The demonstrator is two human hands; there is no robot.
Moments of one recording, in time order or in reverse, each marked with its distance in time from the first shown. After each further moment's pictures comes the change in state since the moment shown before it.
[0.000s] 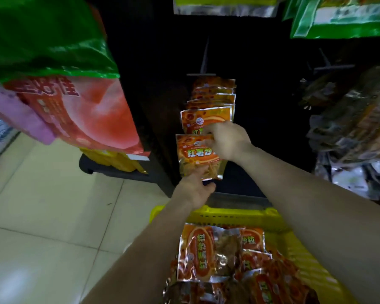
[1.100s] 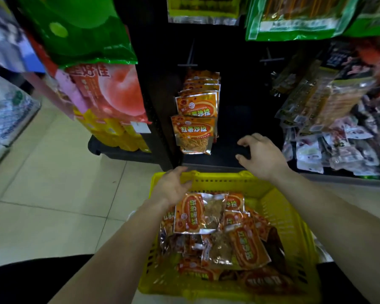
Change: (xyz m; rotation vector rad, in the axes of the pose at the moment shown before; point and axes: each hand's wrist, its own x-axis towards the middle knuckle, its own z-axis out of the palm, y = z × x) left_hand -0.114 -0.026 -0.008 0.138 0.038 0.021; right_hand -0.185 0.048 -0.016 0.111 0.100 0.164
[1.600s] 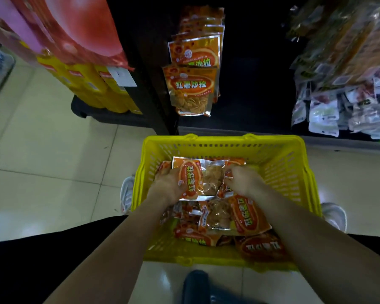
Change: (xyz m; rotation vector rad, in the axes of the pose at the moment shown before) left_hand -0.018 -0.071 0.087 0.233 -0.174 -0.132; right_hand -0.068 0.019 0.155 -0.036 -0.547 0.202
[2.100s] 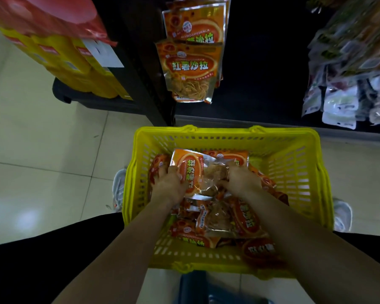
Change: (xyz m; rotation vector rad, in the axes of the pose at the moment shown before) left_hand 0.023 0.004 0.039 -0.148 -0.013 -0.184; right_hand 0.027 0.005 0.043 0.049 0.025 0.089
